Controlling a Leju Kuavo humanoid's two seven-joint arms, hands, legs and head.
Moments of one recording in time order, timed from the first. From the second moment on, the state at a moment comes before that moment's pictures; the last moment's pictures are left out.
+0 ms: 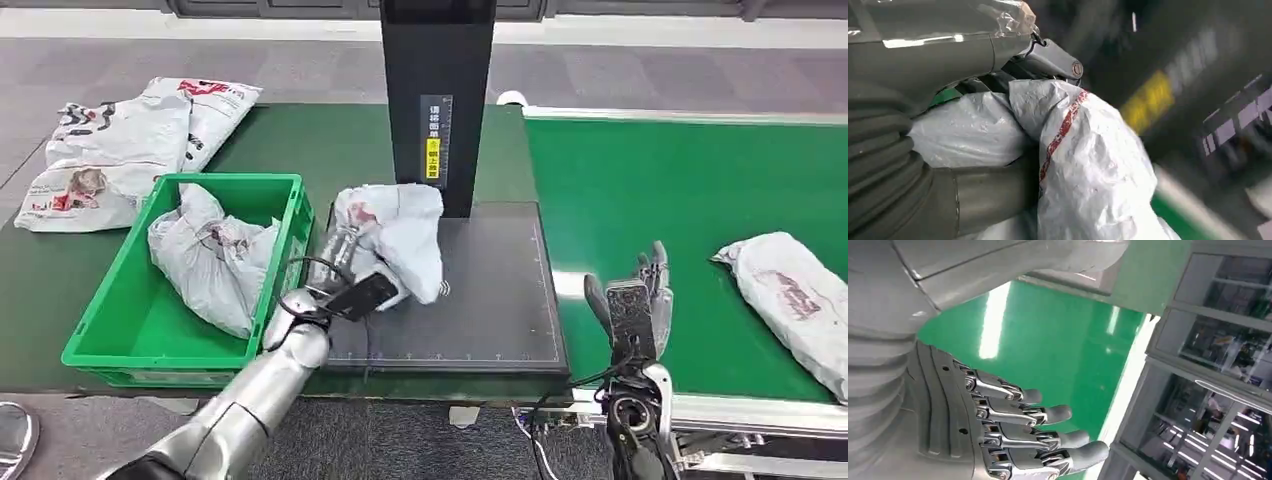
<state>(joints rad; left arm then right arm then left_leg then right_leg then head) -0.57 -0.15 -0.37 -0.82 -0.62 0.48 -0.40 -0.18 0.11 -0.09 -1.13 0.36 -0.38 -0.37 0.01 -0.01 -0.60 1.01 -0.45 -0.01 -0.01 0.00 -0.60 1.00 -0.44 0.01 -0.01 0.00</state>
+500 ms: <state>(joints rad) -0.62 0.01 -0.17 -0.86 -0.97 0.70 -0.18 -0.16 0.10 -0.09 -1.13 0.38 -0.42 -0.36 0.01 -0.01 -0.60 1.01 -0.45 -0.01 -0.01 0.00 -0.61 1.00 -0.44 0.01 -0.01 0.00</state>
